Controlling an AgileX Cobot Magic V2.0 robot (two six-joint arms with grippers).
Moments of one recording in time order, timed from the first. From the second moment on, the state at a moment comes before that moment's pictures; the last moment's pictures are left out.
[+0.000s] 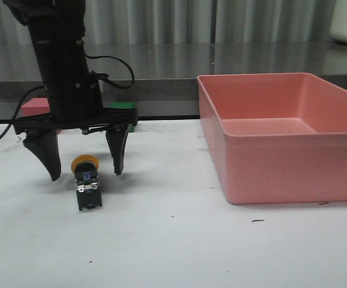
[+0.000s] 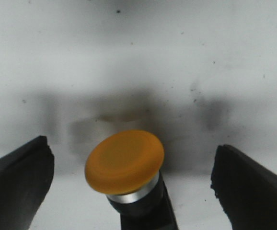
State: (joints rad) left arm -0.40 2.13 -1.62 -0.09 1.08 -0.37; right arm 0.66 0.68 -0.85 -0.08 0.91 0.02
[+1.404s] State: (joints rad) left arm -0.40 1.85 -1.59 0.02 1.07 -0.15; right arm 0.66 0.68 -0.85 -0.08 0.91 0.02
